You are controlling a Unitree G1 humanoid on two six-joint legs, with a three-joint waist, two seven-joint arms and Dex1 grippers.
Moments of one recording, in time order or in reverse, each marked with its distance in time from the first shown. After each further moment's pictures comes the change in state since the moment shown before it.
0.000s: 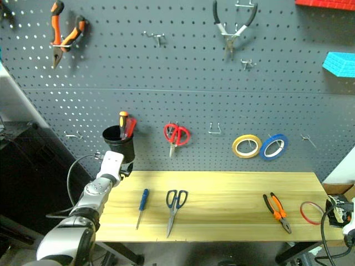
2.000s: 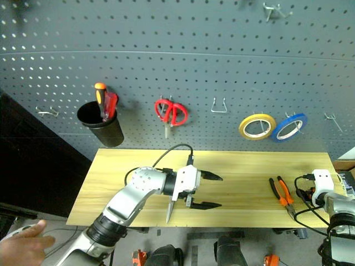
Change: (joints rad) left arm 0.169 -0.096 -0.526 -1.293 -0.188 0.437 -0.959; right arm -0.744 -0.177 0.342 0.849 -0.141 0.319 0.187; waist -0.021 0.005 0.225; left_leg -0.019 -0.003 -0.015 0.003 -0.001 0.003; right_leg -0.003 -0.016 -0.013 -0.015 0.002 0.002
